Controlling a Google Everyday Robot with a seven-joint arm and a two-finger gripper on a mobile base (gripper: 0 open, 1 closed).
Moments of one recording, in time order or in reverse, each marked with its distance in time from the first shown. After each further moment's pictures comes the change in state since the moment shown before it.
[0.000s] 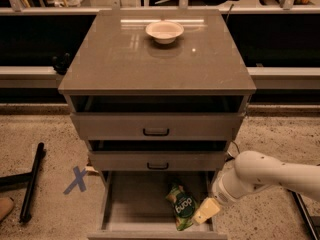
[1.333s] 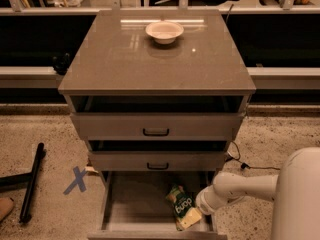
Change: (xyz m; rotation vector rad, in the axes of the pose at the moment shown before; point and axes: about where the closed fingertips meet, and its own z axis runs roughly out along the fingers) arm 0.010 -0.056 0.173 -0.020 -0.054 -0.012
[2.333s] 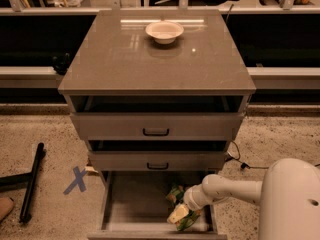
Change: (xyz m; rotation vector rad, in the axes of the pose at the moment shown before) arm -0.038 -0.021 0.076 -0.026 -0.126 -0.102
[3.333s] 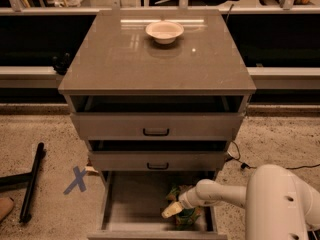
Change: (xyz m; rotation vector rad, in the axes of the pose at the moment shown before) arm -0.005 -0.043 0.061 0.094 -0.081 0.044
